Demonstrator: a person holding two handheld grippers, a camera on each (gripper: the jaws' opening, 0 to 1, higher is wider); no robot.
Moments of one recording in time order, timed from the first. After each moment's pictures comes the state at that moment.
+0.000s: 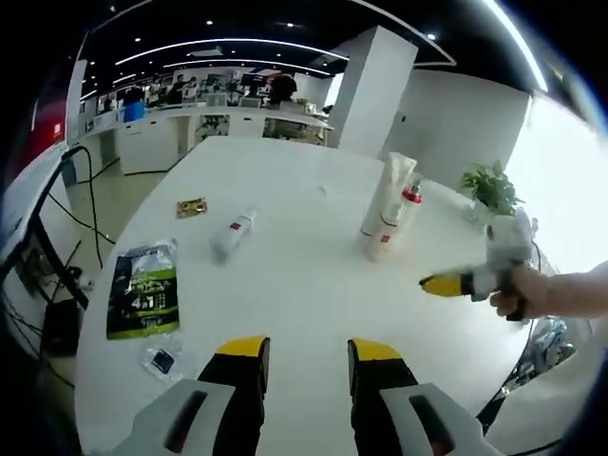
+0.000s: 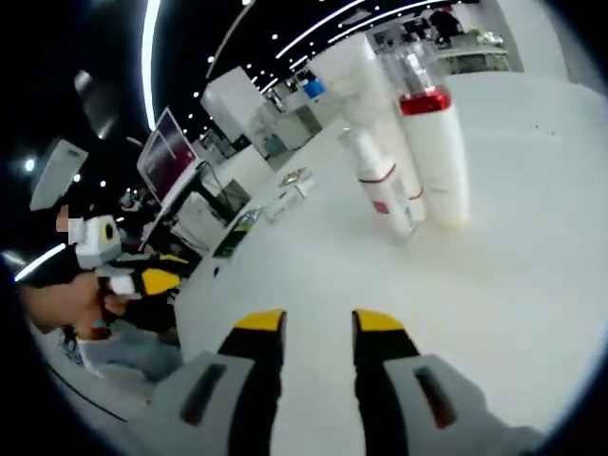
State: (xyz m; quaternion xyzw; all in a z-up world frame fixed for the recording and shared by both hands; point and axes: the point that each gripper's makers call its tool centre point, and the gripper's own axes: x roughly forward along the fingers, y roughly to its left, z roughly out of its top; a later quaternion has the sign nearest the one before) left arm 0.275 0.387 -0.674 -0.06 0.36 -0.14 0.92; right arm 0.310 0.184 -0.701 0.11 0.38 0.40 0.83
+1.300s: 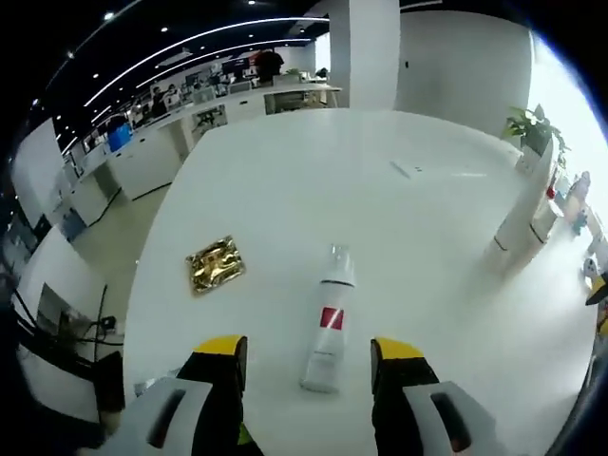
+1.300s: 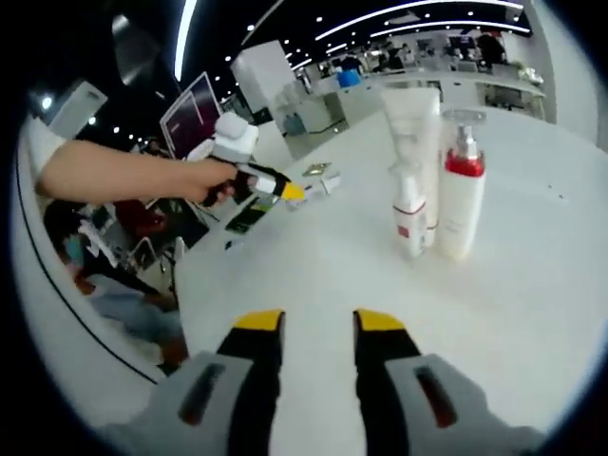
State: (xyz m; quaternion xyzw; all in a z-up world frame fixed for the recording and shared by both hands) left arm 0.450 0.447 -0.741 0.07 0.43 -0.12 0.89; right arm 0.295 0.179 -0.668 0.02 0.38 0.43 0.82
